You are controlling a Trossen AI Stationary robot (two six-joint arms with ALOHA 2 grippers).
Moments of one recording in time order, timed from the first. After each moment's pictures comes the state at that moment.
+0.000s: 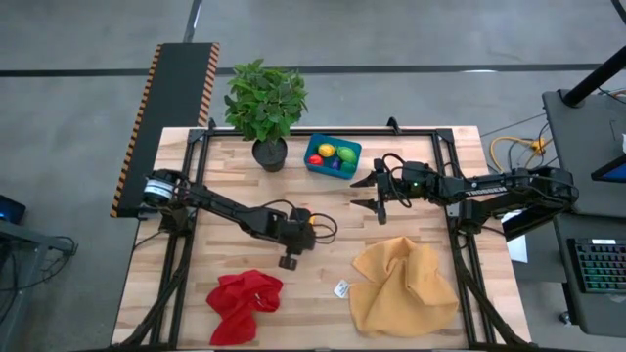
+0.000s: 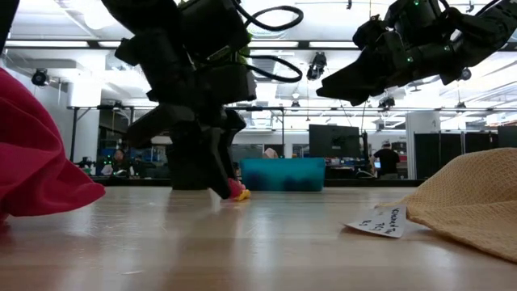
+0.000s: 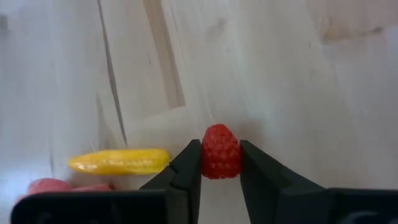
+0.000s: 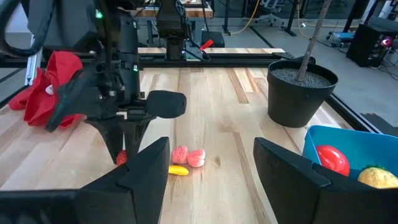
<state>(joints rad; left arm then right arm) -0.17 1.80 1.03 -0.23 -0.10 0.14 -0.22 1.18 0.41 0.53 -0.21 -0.07</state>
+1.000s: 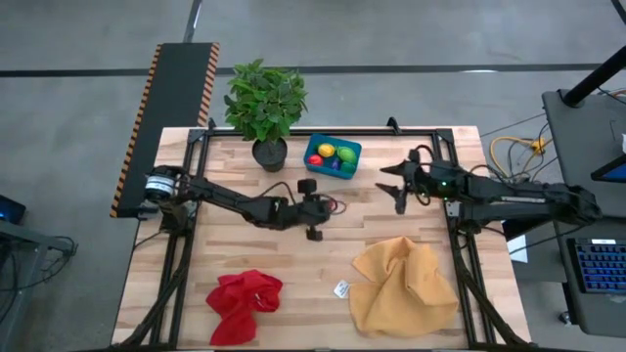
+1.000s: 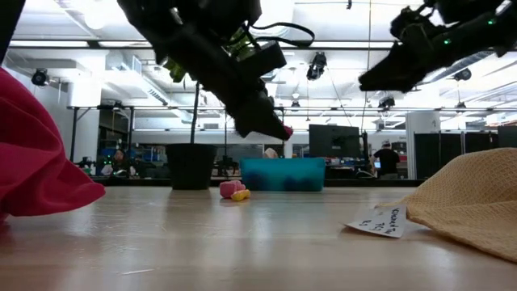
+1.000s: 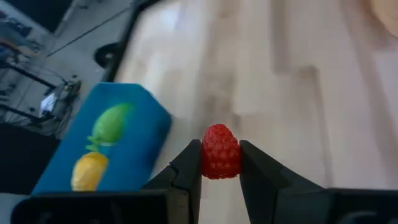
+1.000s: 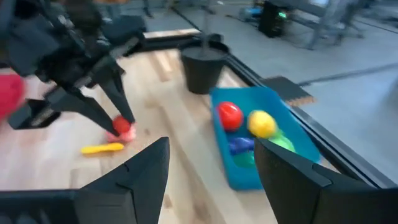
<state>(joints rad) -0.07 1.80 1.06 0.14 -0.53 0.28 -0.22 0.72 0.40 0.01 0.13 0.01</state>
